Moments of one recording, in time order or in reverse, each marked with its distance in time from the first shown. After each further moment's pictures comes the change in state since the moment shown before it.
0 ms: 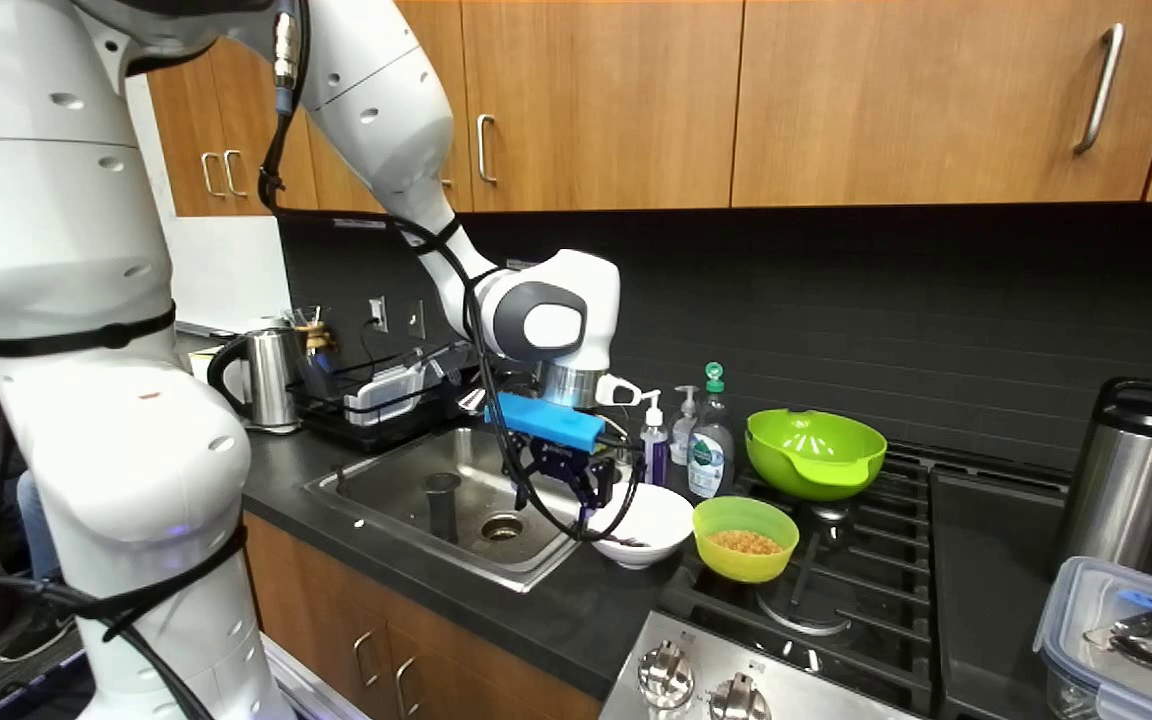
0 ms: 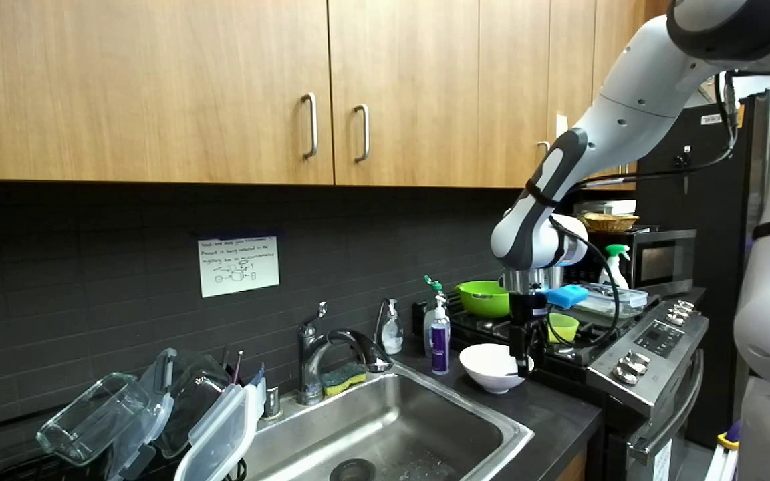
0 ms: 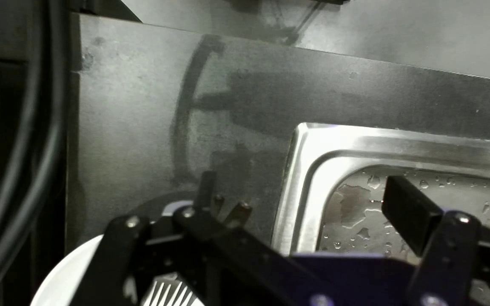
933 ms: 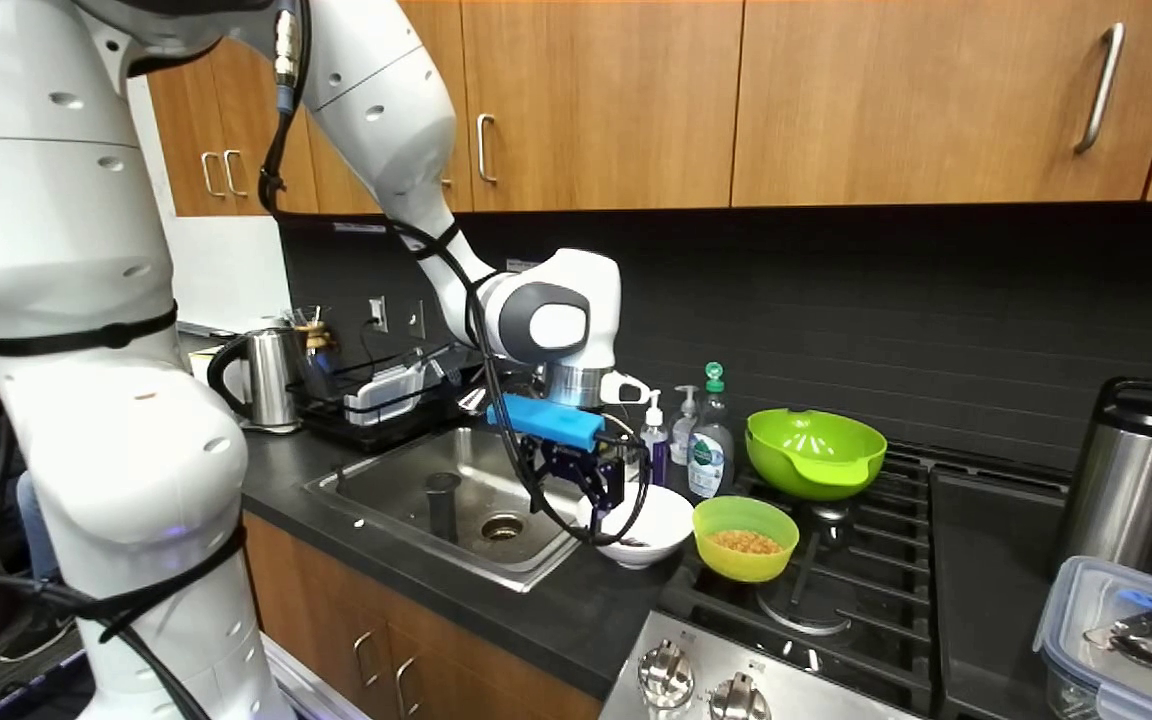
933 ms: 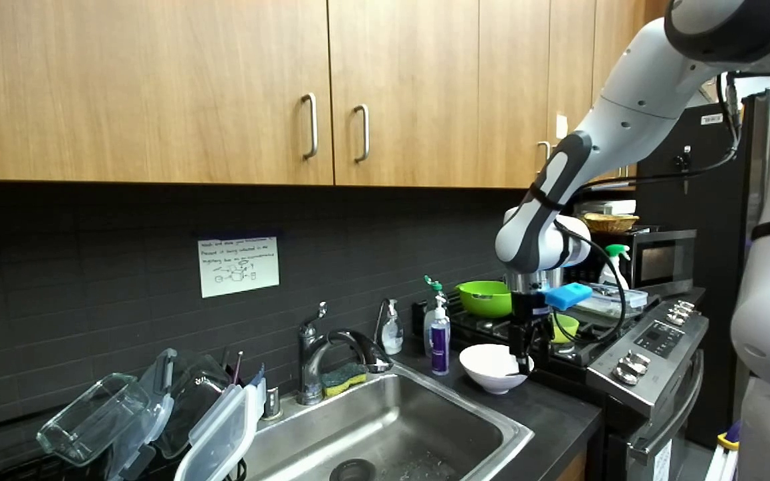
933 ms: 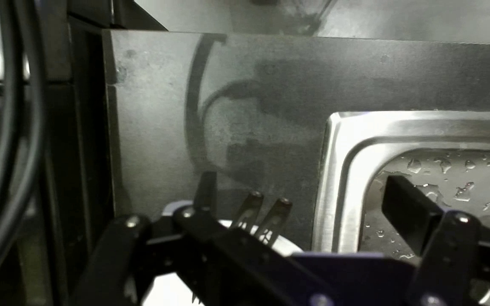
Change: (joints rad) arm -0.021 0.005 0.000 -0.002 -0.081 0.048 0.152
